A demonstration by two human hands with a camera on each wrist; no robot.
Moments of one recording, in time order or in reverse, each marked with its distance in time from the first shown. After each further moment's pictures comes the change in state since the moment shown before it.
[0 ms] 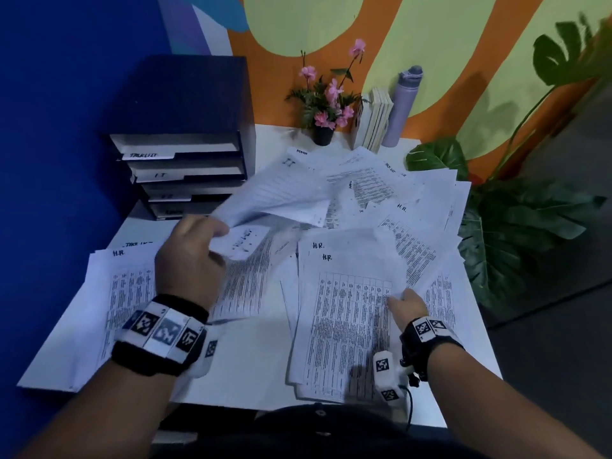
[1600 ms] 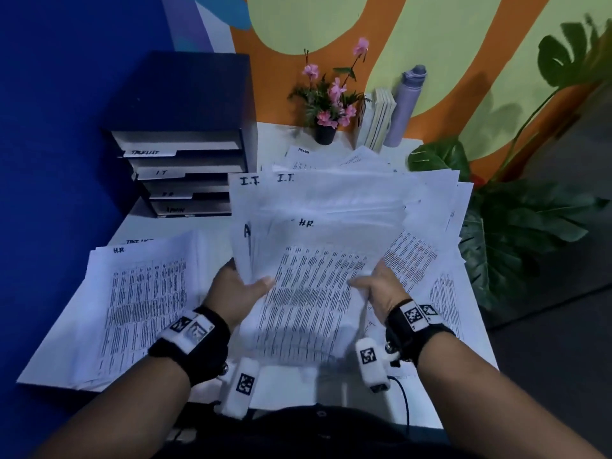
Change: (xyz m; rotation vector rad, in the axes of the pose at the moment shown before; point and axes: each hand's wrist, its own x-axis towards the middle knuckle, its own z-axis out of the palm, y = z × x) left_hand -0.040 0.003 0.051 -0.670 -0.417 -0.669; right_hand -0.028 -0.071 0.007 0.670 -0.375 -0.145
